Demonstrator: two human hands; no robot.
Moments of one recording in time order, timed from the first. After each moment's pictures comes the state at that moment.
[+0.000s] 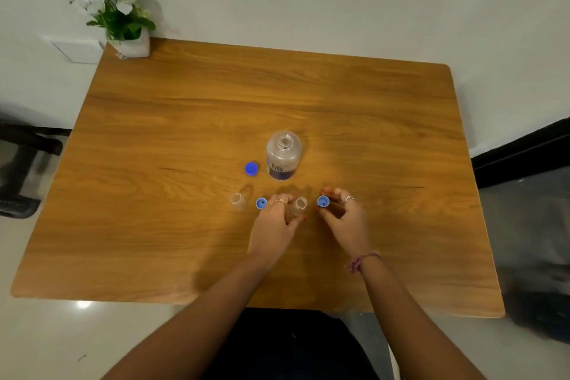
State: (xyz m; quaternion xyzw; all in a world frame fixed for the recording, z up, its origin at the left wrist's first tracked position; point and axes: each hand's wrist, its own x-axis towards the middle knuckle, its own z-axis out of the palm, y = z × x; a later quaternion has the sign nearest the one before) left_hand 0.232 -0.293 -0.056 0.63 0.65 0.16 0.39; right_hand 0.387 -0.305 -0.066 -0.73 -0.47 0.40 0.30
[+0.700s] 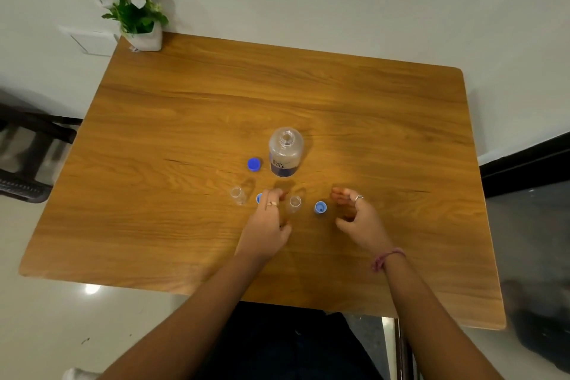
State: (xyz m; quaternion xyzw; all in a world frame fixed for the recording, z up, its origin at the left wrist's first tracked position) left_hand 0.219 -0.303 -0.059 0.68 0.62 0.15 0.36; right_hand 0.427 -0.301 -0.064 -0.67 -0.52 0.47 0.22
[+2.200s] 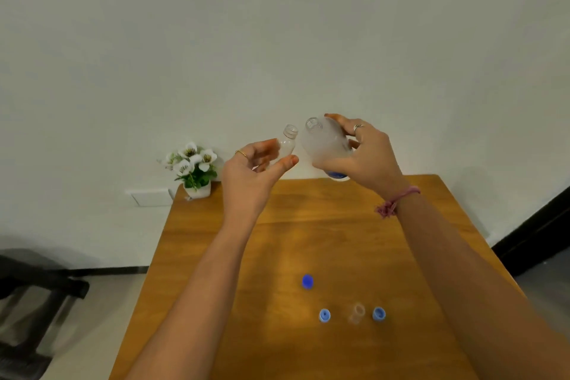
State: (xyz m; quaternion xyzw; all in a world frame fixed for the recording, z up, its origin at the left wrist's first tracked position) left_hand 0.101 -0.148 0.190 0.54 0.48 0.55 0.40; right_hand 0.291 -0.152 0.211 -0.60 -0.65 0.19 0.44
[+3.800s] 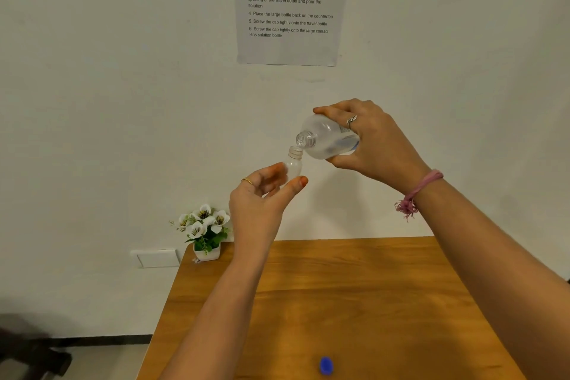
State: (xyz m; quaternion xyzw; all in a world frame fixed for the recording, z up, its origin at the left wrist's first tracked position) left_hand 0.091 -0.116 0.249 0.51 0.43 0.62 0.41; right_hand 0.279 -0.091 0.321 -0.52 -0.79 -0.15 0.29
